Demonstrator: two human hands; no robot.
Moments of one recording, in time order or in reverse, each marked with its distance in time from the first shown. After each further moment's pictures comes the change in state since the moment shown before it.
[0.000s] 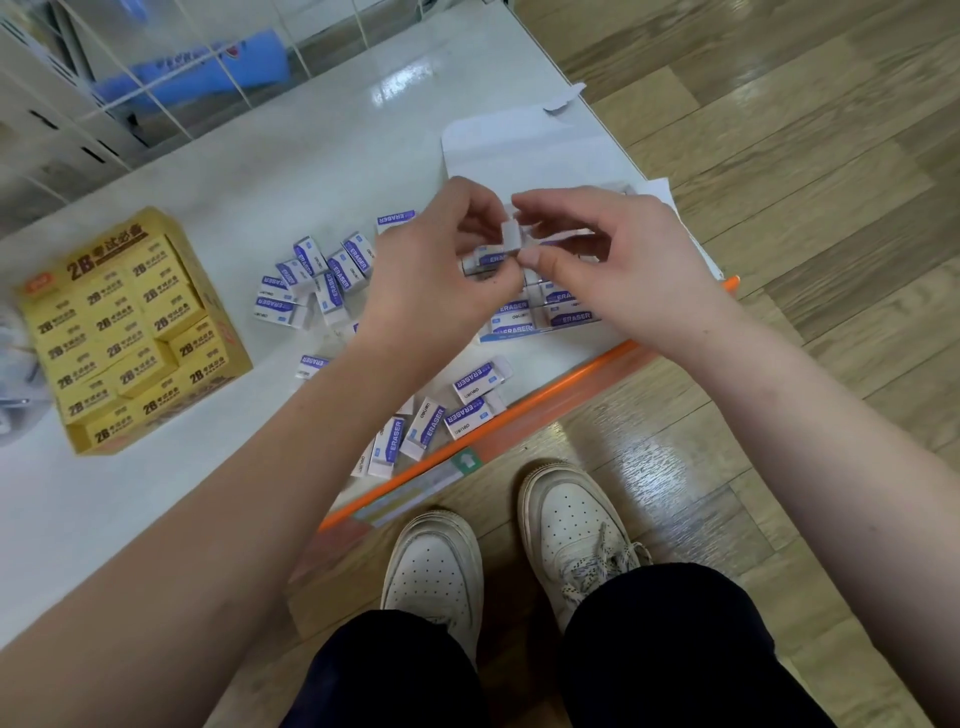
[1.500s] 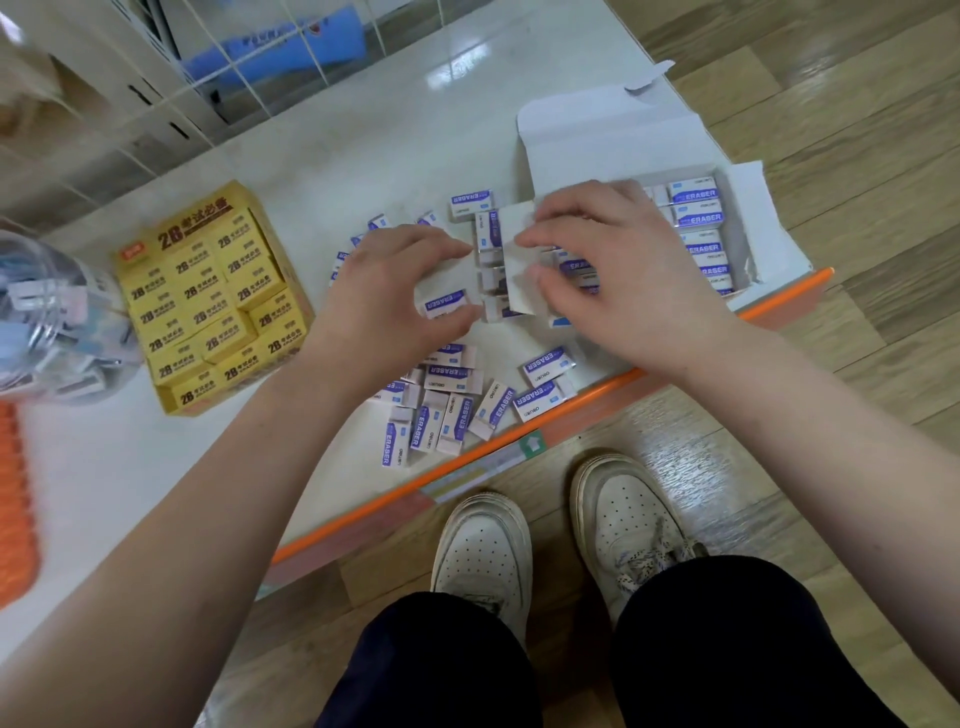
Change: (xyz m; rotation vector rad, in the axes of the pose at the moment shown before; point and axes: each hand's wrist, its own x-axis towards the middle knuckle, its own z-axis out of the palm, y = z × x) left_hand -0.026 -0.065 -0.063 0.488 -0.125 0.043; right_hand 0.006 0.003 0.048 -0.369 0.029 -0.377
